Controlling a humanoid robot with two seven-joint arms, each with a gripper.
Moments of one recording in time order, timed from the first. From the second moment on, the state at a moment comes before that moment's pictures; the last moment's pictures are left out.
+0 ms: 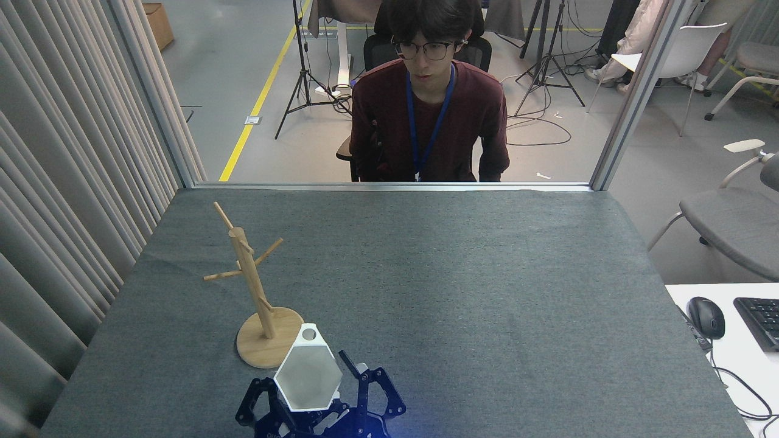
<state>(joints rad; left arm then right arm) 0.16 -0.02 -0.24 -1.55 -1.66 0.02 0.37 0.10 0.22 0.58 -1.59 1.92 -0.08 -0.35</state>
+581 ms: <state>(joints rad) 0.15 -0.03 -0.24 -1.52 -1.68 0.05 0.37 -0.16 0.23 0.23 -1.50 1.69 0.09 -0.29</state>
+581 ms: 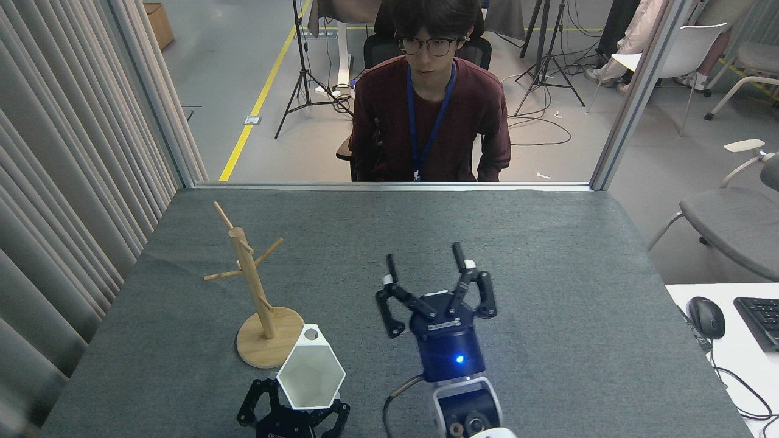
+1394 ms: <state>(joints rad) 0.05 -0.09 0.09 -1.44 -2.01 0.22 0.37 0.10 0.02 0.08 -1.45 1.59 -0.02 -0.28</state>
